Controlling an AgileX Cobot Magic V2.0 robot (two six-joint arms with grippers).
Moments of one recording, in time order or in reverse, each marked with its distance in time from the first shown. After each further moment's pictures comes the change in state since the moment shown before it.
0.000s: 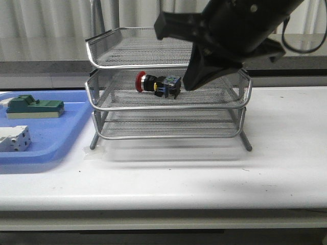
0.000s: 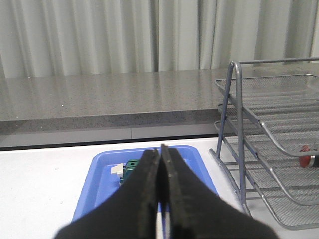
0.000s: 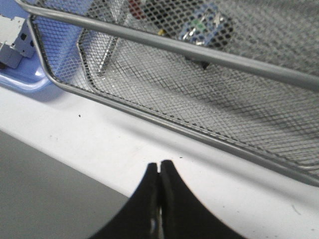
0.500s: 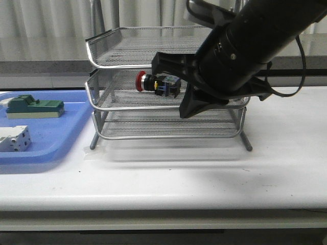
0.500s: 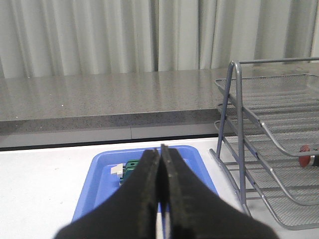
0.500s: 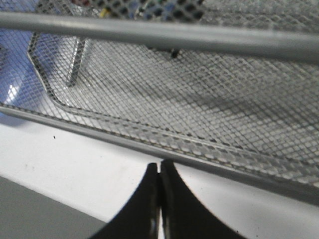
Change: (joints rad) left arm 0.000 0.000 0.000 0.001 0.000 0.000; right arm -0.019 0.161 0.025 0.142 -0.170 0.002
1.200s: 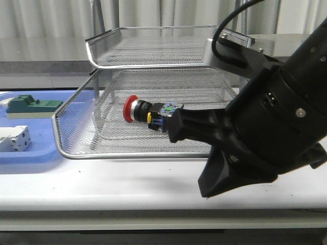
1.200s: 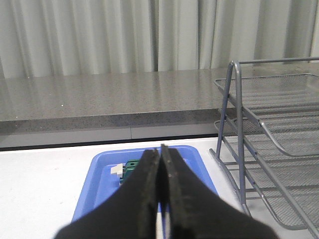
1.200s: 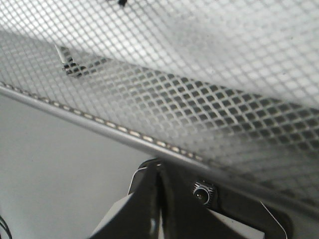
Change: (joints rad) left arm 0.000 0.000 0.000 0.000 0.002 0.000; right arm 0.147 -0.216 0.335 0.120 0.039 0.002
